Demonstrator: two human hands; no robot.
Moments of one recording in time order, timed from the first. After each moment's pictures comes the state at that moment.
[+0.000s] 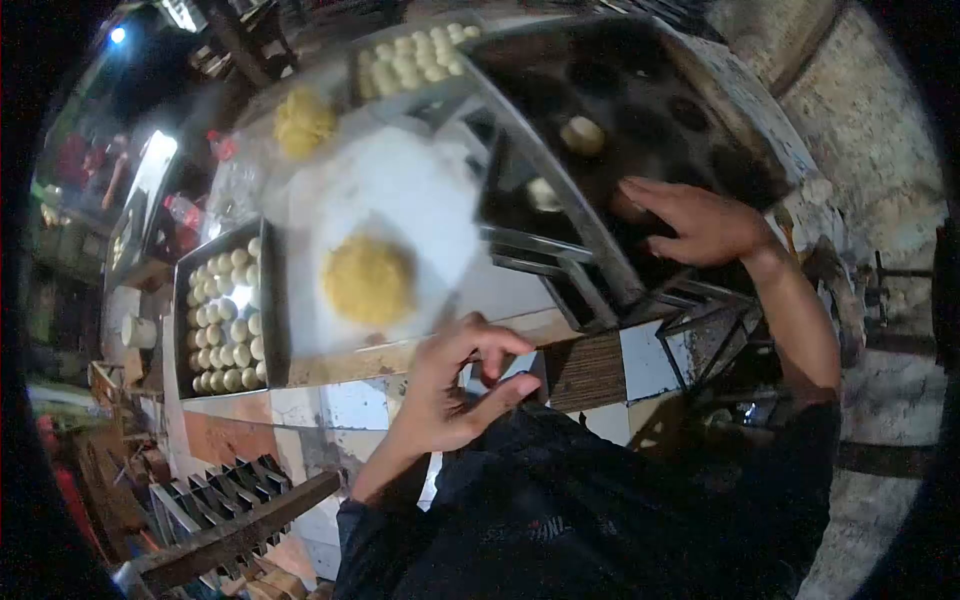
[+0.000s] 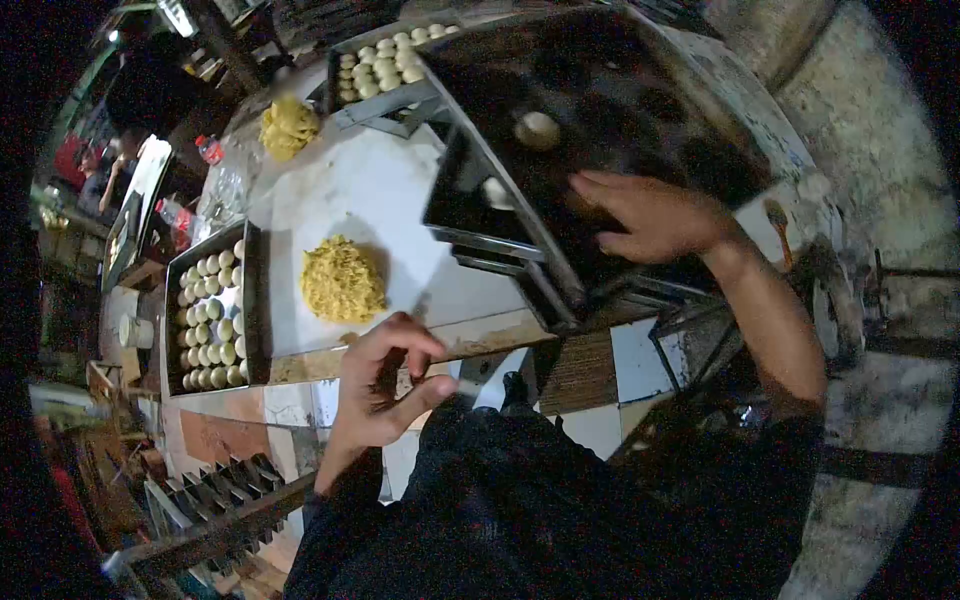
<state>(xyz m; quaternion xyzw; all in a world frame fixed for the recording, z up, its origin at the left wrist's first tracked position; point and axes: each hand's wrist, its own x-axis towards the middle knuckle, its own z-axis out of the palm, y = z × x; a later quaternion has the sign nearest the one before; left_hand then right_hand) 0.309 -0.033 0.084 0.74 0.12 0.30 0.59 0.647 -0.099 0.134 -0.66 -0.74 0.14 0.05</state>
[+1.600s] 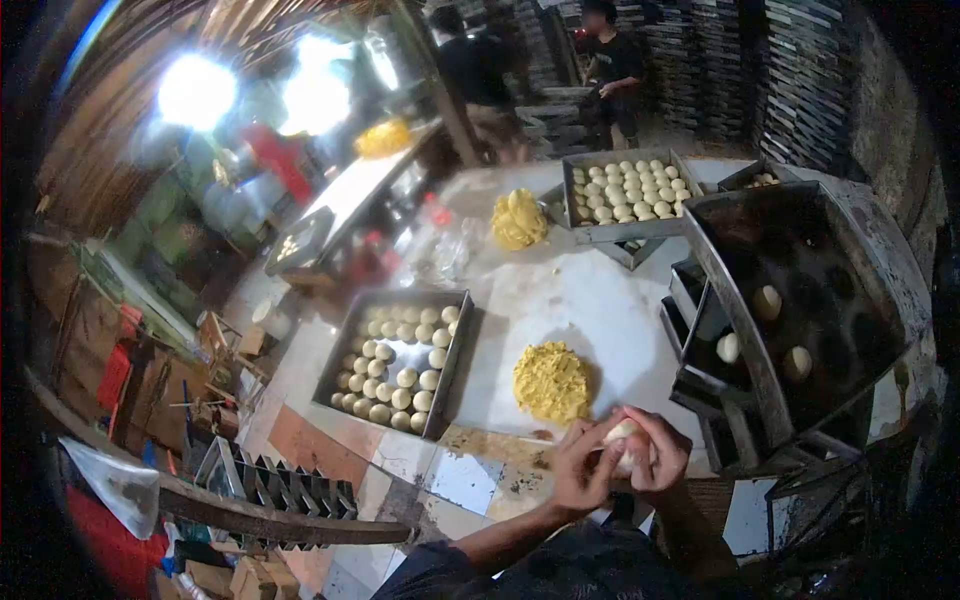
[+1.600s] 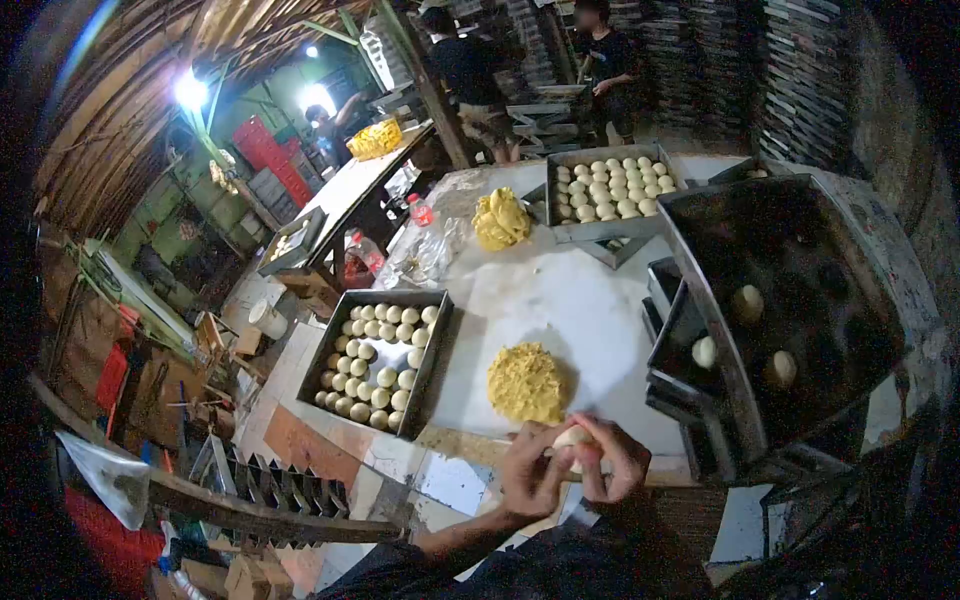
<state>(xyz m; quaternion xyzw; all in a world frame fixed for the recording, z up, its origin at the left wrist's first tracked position) 0.266 -0.012 0.033 0.73 0.33 0.46 0.38 0.398 -0.051 0.043 -0.50 -0.59 0.12 0.62</state>
